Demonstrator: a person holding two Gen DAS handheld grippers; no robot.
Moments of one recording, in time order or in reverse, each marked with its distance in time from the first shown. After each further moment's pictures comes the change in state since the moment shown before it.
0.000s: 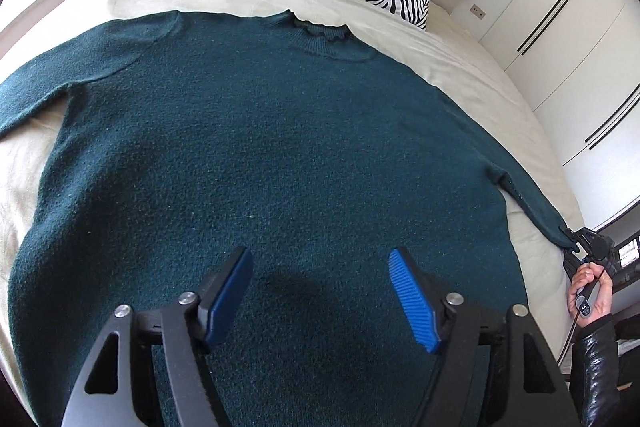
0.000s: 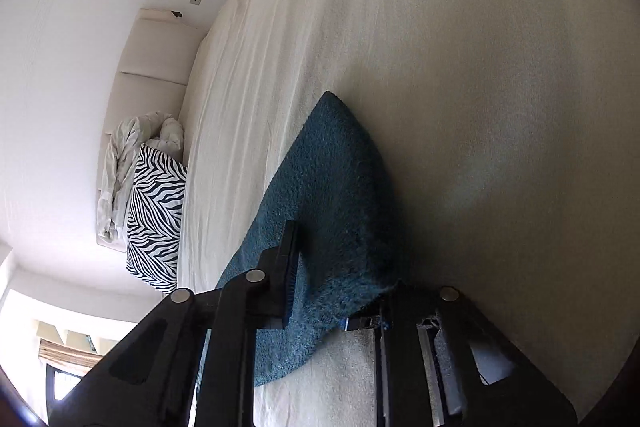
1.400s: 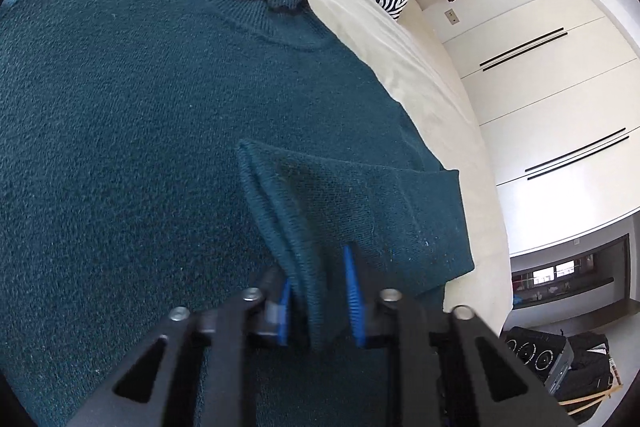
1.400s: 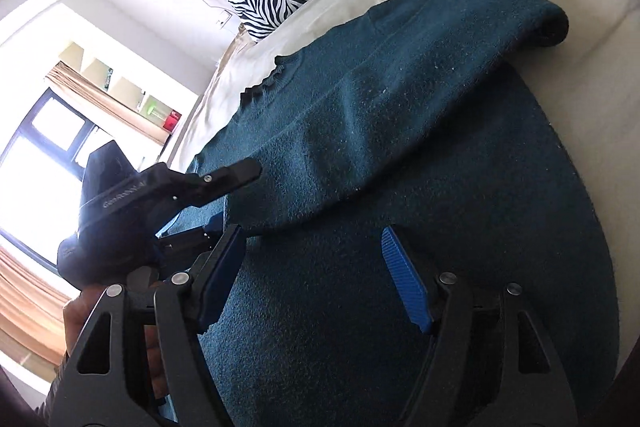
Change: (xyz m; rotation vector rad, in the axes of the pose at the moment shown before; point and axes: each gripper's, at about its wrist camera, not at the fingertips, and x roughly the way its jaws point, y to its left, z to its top) left arm 0.086 -0.020 0.079 -0.148 0.147 -0.299; right arm 0.056 0.163 -0.370 -0.692 0.458 0.268
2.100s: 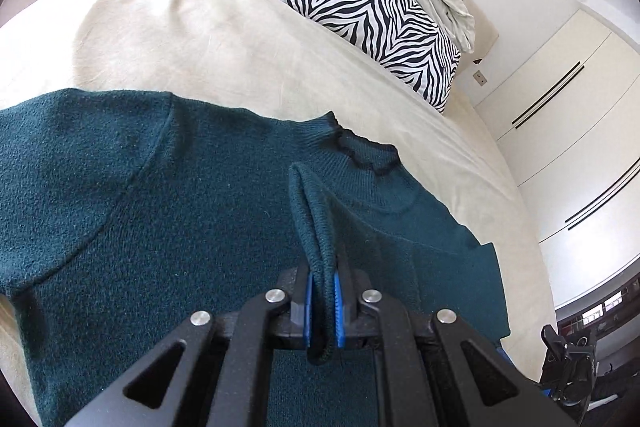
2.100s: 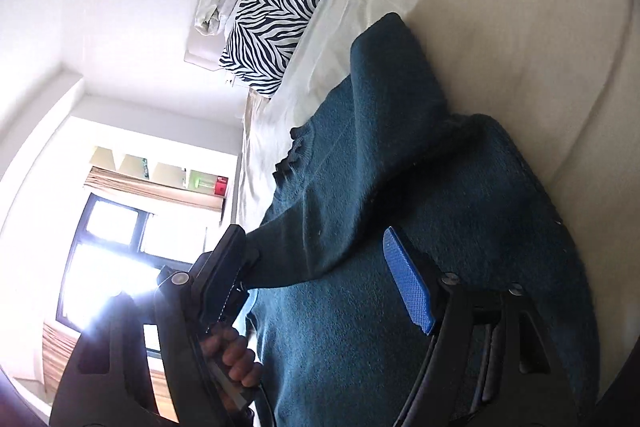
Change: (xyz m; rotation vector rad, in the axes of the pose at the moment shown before) left arm -0.078 0.071 0.073 0.019 -0.301 0.153; right arm 0.001 -0.043 0.085 0.390 -0.038 0.211
